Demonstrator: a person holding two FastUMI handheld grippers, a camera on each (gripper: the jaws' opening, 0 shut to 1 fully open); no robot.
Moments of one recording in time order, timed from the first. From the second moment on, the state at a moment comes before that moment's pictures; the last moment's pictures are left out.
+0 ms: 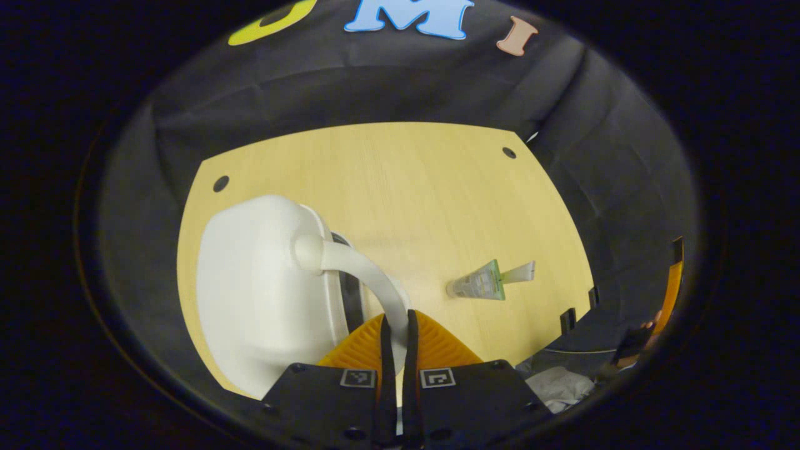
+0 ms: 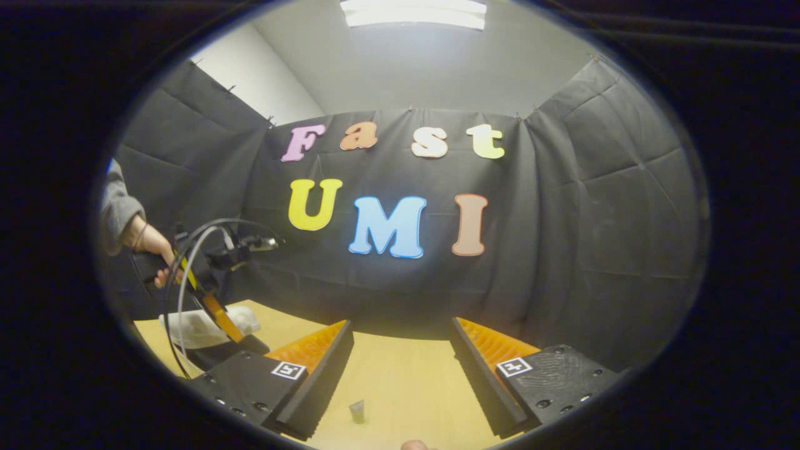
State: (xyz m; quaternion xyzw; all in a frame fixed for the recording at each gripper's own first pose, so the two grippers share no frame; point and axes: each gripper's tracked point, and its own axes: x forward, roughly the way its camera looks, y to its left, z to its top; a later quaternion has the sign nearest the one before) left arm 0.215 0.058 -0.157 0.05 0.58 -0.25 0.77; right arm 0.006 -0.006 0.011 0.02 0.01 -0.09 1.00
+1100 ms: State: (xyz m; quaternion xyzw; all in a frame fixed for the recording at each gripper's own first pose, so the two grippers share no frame) left arm 0.396 0.553 -0.237 0.16 0.56 -0.05 0.81; right arm 0.027 0.019 0.025 0.01 0.07 -0.28 0.96
